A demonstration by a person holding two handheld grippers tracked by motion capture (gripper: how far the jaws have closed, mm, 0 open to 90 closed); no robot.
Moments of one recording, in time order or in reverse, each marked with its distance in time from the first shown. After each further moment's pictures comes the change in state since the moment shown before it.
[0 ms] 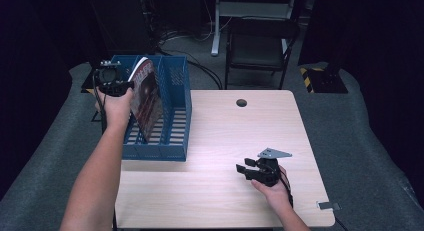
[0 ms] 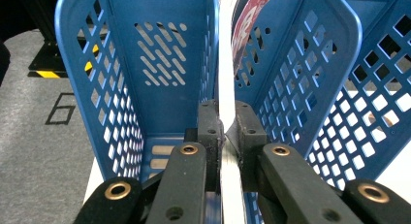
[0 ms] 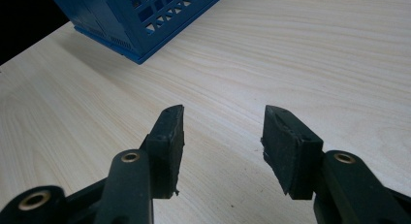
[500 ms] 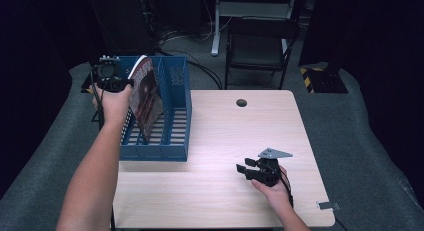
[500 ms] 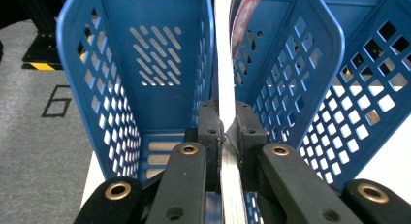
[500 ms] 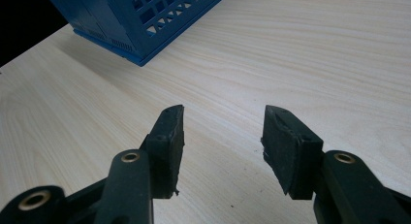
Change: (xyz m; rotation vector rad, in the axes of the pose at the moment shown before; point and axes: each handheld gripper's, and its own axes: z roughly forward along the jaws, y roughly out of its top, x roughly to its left) left arm -0.003 0.012 -0.009 0.031 -0.009 -0.010; right arm 0.000 0.000 -0.001 -0.005 -0.001 0.002
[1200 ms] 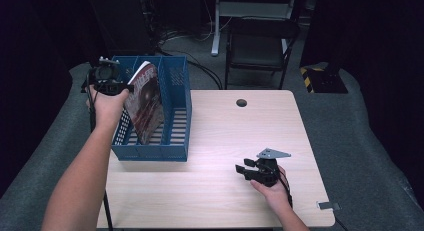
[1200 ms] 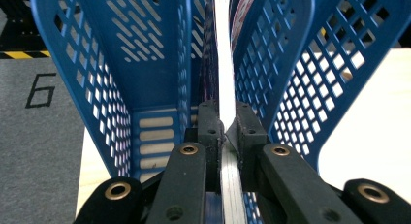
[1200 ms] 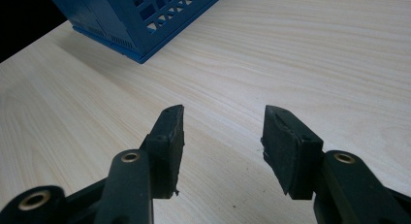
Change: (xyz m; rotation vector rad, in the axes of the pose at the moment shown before) left arm 0.003 -0.002 -0.014 0.098 -0.066 0.045; right arm 0.002 0.000 0.003 0.010 0.003 -0.003
